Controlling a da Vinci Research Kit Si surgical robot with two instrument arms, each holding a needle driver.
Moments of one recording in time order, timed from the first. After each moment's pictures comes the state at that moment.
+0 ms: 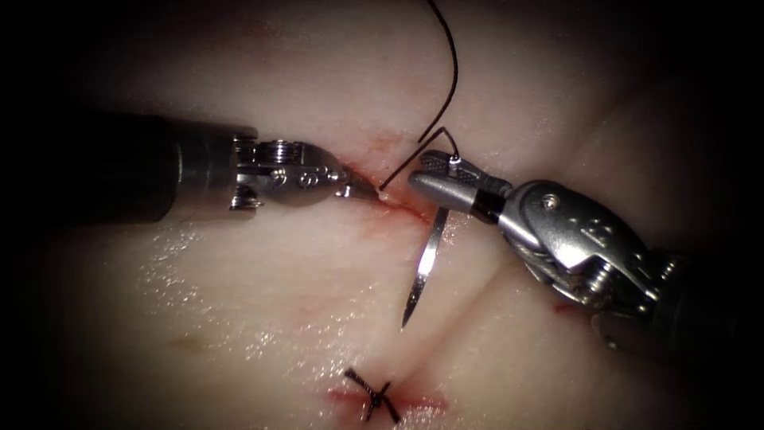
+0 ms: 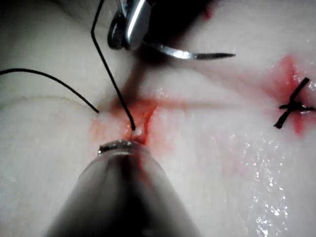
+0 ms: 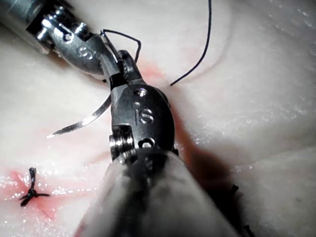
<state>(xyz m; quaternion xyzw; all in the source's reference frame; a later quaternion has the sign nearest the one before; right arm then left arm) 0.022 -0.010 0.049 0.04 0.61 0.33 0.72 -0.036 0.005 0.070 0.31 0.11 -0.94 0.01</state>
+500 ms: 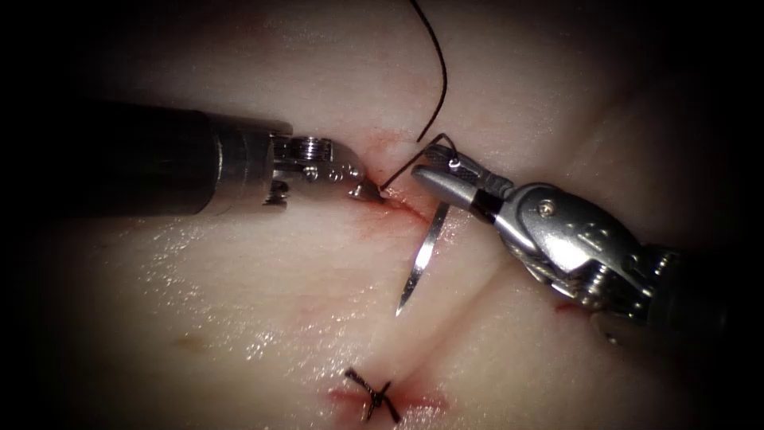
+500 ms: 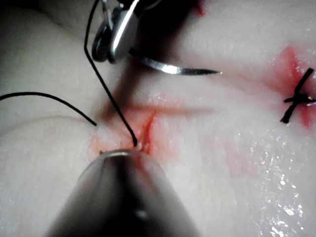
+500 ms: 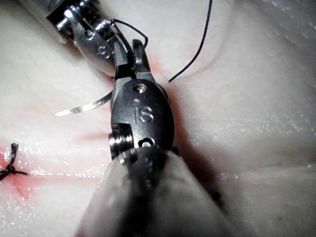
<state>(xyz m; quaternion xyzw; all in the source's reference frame) 0.022 -0.010 0.050 -0.04 0.62 0.28 0.73 -0.036 0.005 0.073 0.23 0.17 -0.96 0.07</state>
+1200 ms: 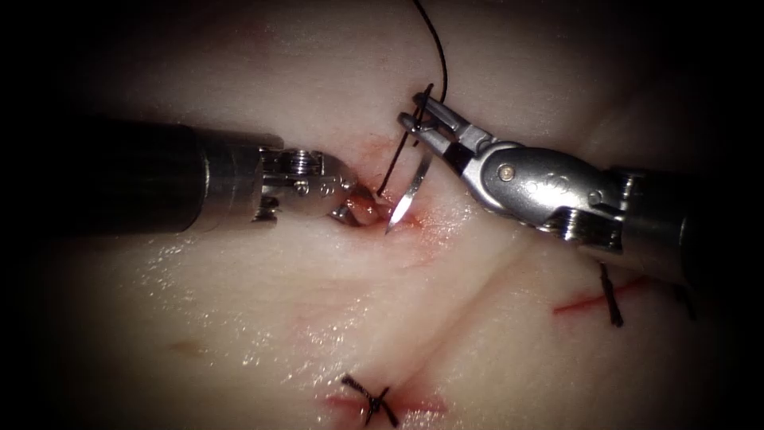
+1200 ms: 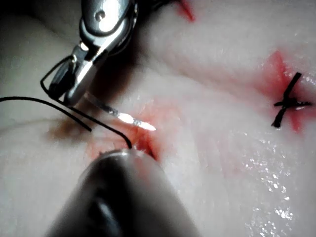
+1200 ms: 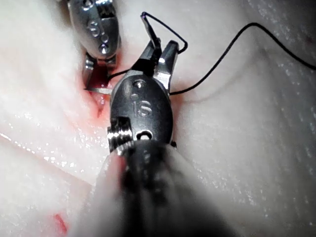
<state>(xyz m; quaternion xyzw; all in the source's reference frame) 0.025 -0.009 0.055 -0.17 0.57 0.18 0.78 -0.036 0.003 0.071 0.22 0.18 -0.96 0.06</state>
